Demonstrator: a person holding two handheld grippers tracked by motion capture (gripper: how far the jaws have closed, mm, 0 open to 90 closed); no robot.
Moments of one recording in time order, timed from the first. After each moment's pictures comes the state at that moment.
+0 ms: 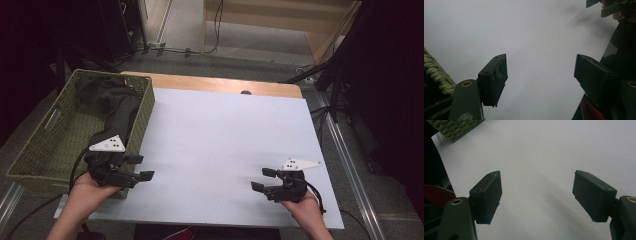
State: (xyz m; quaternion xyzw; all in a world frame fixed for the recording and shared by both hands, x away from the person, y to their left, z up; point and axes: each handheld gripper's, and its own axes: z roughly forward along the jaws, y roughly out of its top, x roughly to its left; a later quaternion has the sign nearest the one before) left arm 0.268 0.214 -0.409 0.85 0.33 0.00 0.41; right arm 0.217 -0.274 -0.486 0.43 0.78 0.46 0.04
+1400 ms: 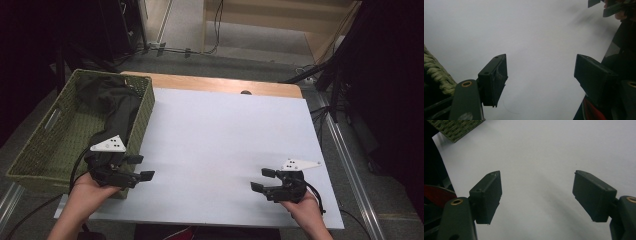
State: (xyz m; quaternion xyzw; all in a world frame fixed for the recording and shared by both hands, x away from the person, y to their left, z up) left arm 0.266 0.212 -0.409 0.85 0.33 0.01 0.41; right arm 0.217 -0.273 -0.487 0.43 0.78 0.46 0.03
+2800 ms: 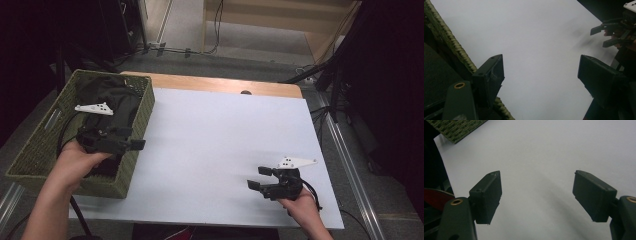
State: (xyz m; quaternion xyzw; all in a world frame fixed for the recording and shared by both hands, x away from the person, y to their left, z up) left arm 0.320 0.228 -0.354 0.83 0.37 0.00 0.42; right arm 0.225 -0.266 -0.490 0.42 0.78 0.46 0.03
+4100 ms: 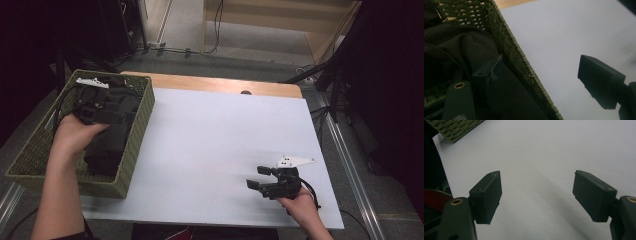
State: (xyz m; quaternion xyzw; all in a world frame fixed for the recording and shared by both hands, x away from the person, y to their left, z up) left arm 0.381 0.248 -0.343 0.81 0.43 0.09 0.38; right arm 0.228 -0.265 -0.492 0.42 0.78 0.46 0.03
